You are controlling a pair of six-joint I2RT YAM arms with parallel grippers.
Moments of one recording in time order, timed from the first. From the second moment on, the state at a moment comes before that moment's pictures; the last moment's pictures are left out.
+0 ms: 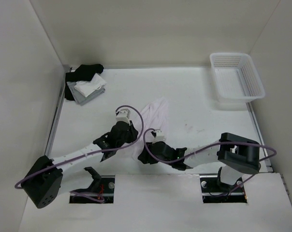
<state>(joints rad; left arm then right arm) -0.77 1.12 0.42 0.10 -0.25 -0.66 1.24 1.62 0.60 0.40 0.23 0.99</state>
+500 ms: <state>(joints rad) -0.58 1.05 0.38 0.15 -0.11 -0.73 1.24 1.74 0.75 0.31 0.29 1.00</state>
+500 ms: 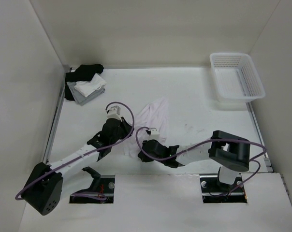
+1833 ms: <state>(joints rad) -0.78 0.62 0.97 0.24 -0.41 -0.50 1.21 0.86 1.13 0.01 0.44 0.40</state>
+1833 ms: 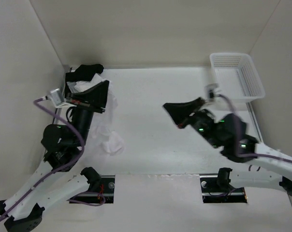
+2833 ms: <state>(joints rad) -0.75 0.76 0.85 0.26 -0.36 -0.61 1.05 1.61 0.63 0.74 0.07 0.57</state>
